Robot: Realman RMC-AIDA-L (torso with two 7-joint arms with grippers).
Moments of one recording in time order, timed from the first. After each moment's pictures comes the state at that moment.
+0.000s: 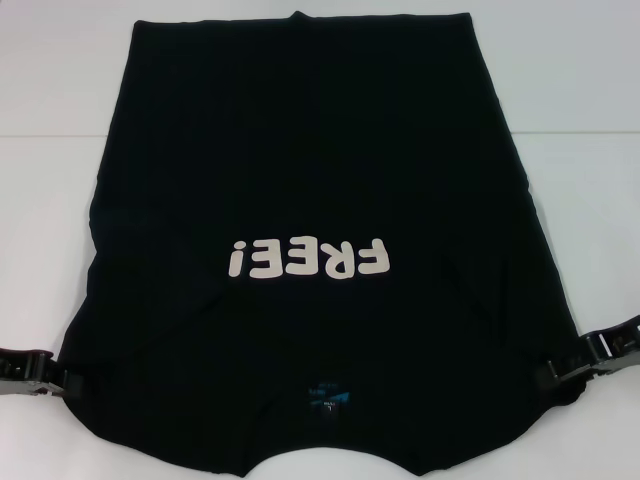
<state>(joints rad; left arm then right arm) -0.54 -1.98 0.56 0.86 2.65 1.61 -2.39 0.77 1.96 -0.72 -0.64 -2.71 -1.54 2.43</state>
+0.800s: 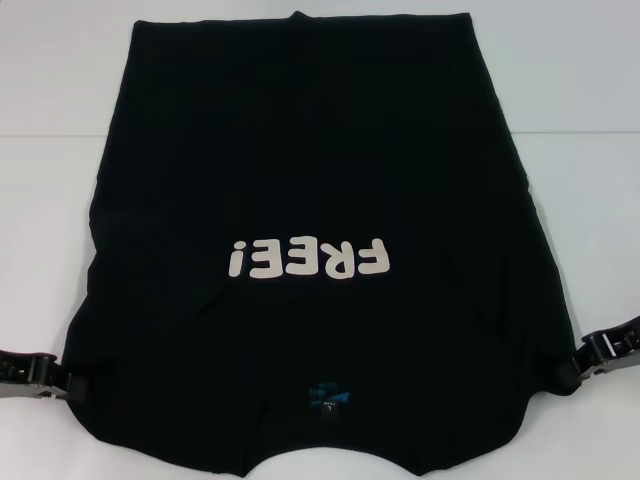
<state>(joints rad) -0.54 -1.98 0.56 0.85 2.65 1.62 -2.38 0.78 1.96 -0.73 -0.64 -2.72 -1.54 2.44</state>
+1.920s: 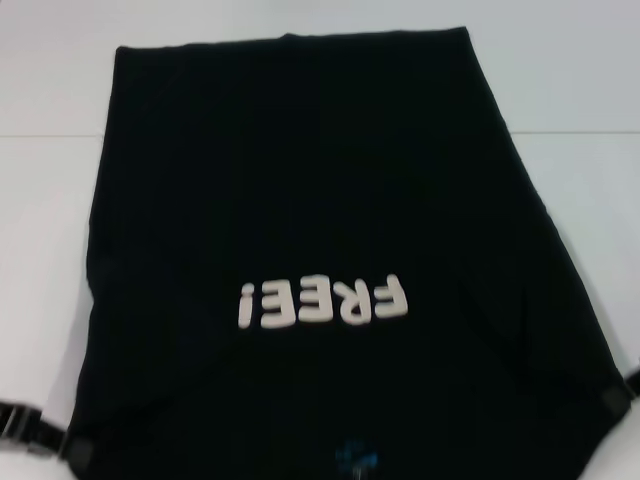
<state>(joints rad) -0.58 -1.86 0.52 0.63 2.60 1.86 -2.24 0.78 1.91 -0.72 -0.77 -2.71 -1.84 2.30</state>
